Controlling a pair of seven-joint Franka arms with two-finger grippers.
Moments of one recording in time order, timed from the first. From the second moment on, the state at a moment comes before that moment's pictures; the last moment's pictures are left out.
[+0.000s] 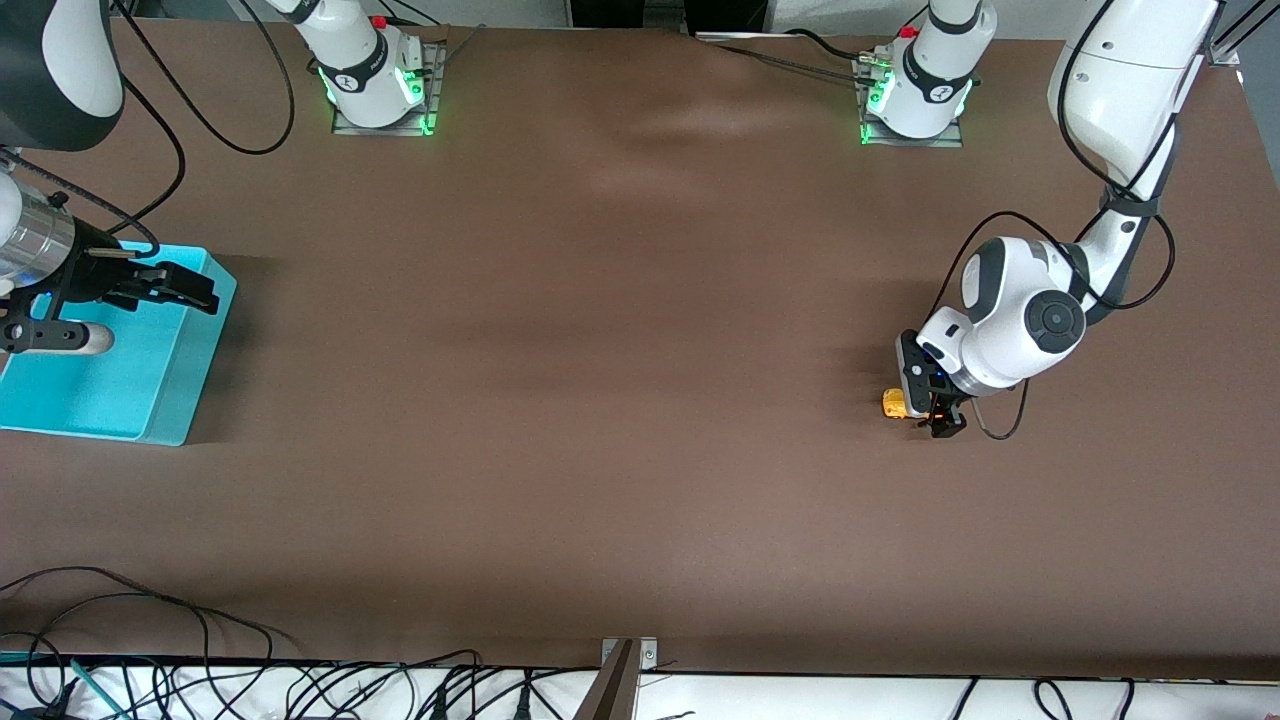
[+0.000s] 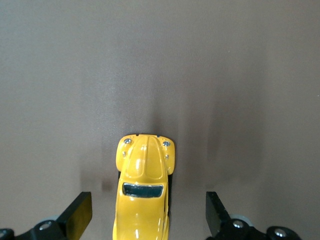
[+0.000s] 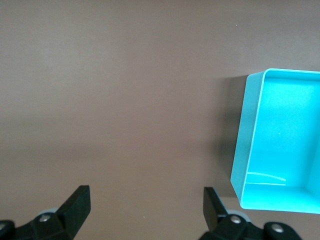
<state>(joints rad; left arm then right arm) 0.00 0.52 -0.10 -2.03 0.00 2.55 1.42 0.04 0.16 -0.04 -1.57 0.01 1.66 0.03</state>
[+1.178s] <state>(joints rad) 0.00 0.52 -0.09 -2.03 0.00 2.55 1.44 0.04 0.16 -0.04 -1.57 0.01 1.66 0.03</state>
